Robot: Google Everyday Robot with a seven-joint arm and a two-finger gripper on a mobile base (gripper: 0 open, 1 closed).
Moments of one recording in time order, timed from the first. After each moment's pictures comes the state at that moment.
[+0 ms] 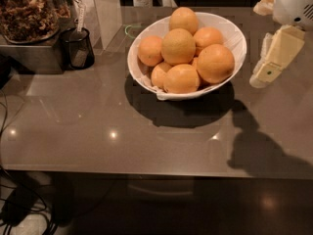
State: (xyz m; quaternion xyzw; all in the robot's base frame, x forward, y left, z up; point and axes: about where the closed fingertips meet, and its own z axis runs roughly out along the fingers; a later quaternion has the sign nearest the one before) arm 0.508 -0.207 1.003 -0.60 0.77 -0.02 0.23
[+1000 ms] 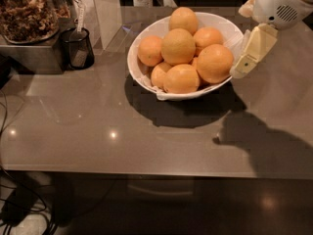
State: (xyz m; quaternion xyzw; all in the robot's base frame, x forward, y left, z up) arm 0.557 -0.193 0.985 -0.58 0.77 0.02 0.26
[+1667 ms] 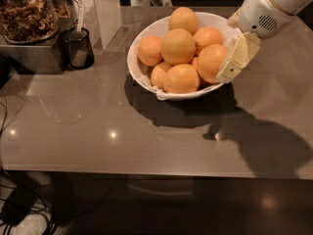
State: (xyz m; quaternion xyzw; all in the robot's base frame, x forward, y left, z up) arm 0.565 -0.172 0.960 -0.57 0.78 0.06 0.25
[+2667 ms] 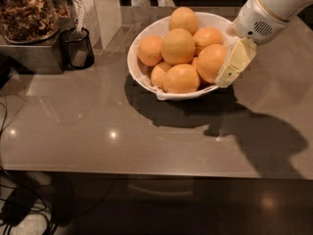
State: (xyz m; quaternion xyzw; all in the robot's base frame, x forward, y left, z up) arm 0.570 -0.177 0.939 -0.57 0.79 0.07 0.22
